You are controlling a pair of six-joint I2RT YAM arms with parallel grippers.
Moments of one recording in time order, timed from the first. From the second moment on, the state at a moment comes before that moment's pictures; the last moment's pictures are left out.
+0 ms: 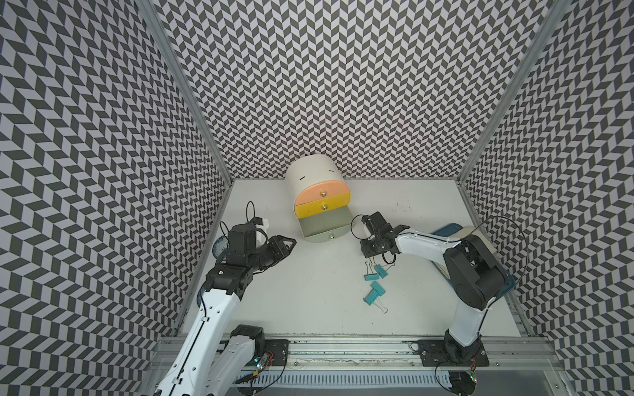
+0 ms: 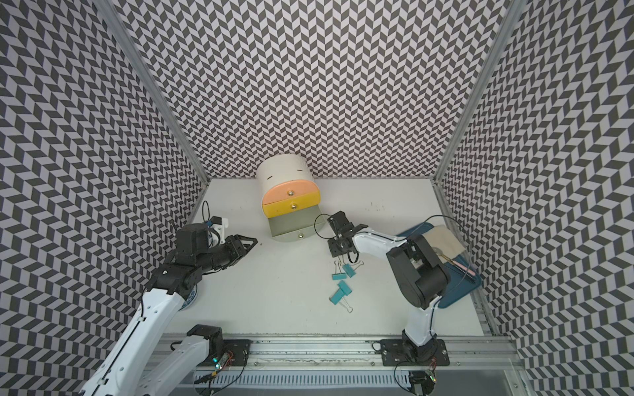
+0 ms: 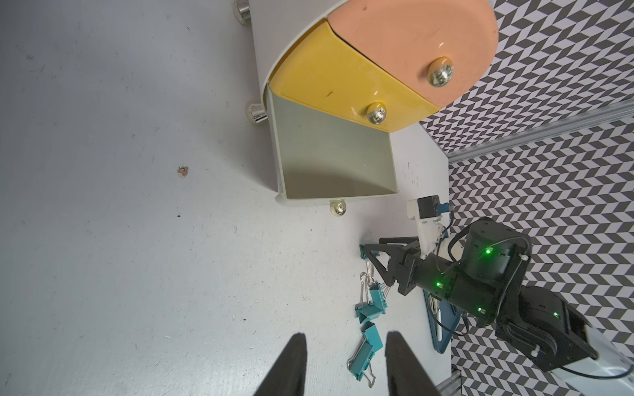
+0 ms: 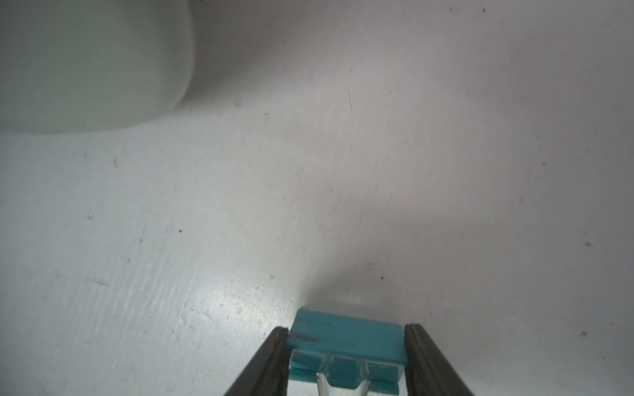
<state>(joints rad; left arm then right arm) -0.14 0.84 0.79 -0.59 0.46 -0.73 0.59 1.84 1.13 -0.40 0.06 0.23</state>
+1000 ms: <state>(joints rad) -0.14 1.06 0.80 -0.32 0.69 -0.81 0.54 1.78 1.62 -0.52 -0.11 0.39</state>
